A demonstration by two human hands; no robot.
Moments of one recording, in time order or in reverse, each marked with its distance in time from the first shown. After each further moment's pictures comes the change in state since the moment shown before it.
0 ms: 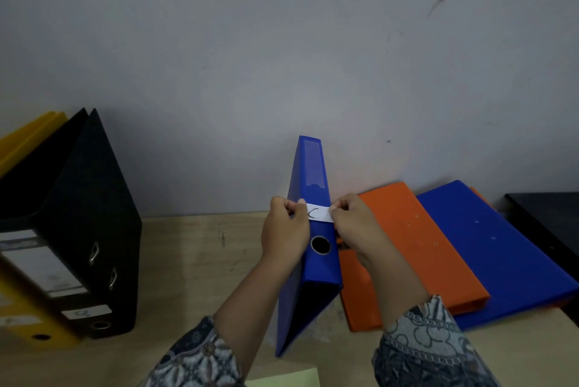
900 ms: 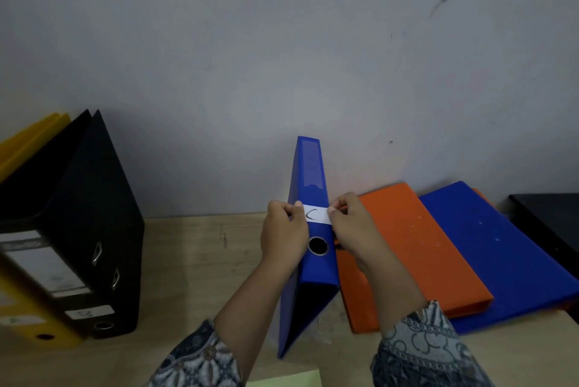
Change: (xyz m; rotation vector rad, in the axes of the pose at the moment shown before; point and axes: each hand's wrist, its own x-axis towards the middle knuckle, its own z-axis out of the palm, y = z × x) left_hand 0.000 -0.001 -0.002 0.004 0.019 -0.024; right_hand 0.004 0.007 0.007 0.025 0.013 -0.088
